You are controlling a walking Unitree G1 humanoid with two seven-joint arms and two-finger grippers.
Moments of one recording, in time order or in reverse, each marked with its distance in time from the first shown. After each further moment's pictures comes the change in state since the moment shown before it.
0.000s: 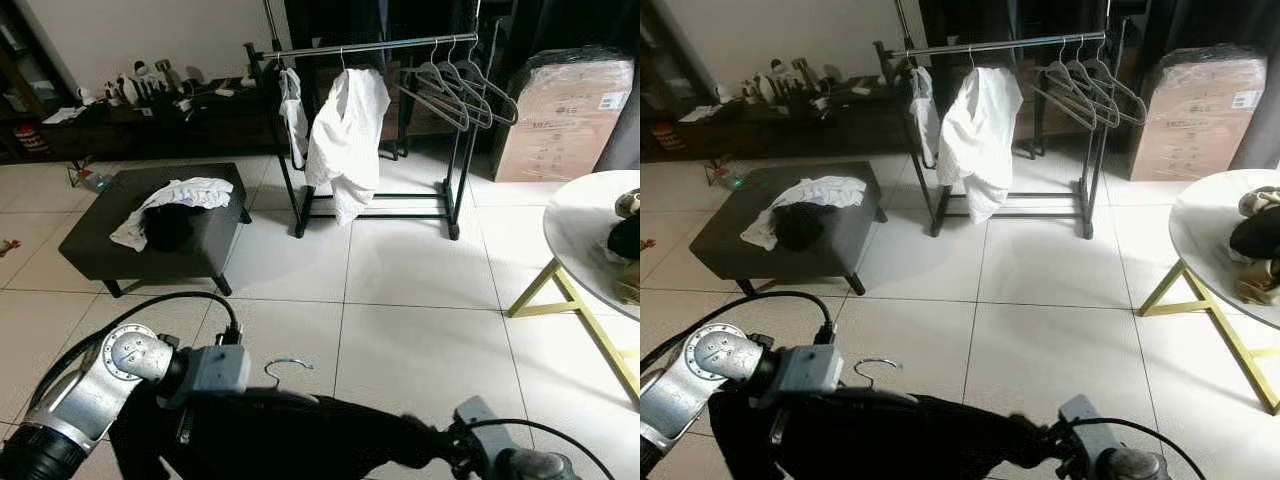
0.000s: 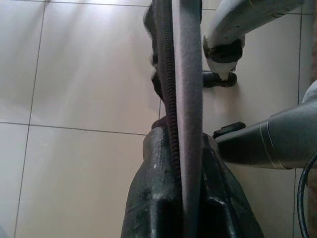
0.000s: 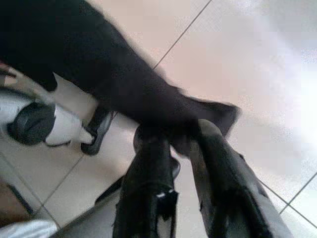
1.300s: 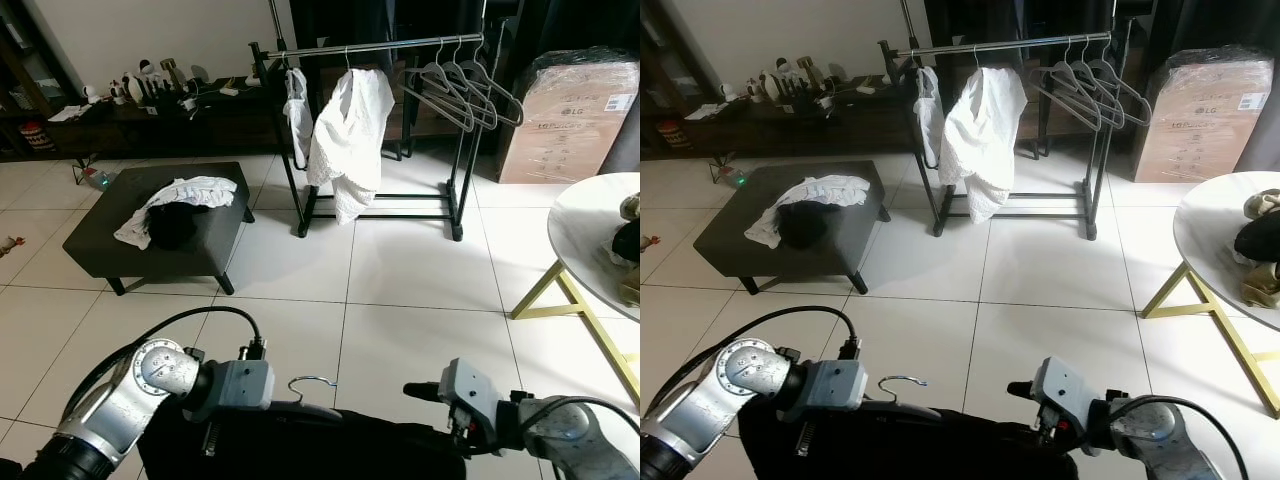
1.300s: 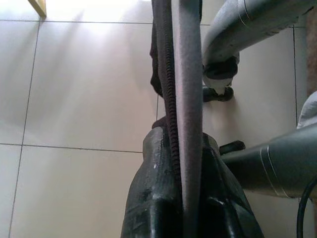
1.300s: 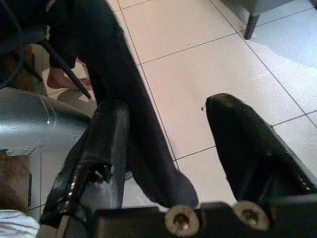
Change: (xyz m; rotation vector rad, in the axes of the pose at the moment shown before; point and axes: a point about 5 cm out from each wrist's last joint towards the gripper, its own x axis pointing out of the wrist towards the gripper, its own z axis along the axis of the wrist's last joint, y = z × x) left arm 0.032 -0.006 0.013 0.025 -0.064 -0.014; right arm -0.063 0.036 0.094 -0.389 -0.397 0.381
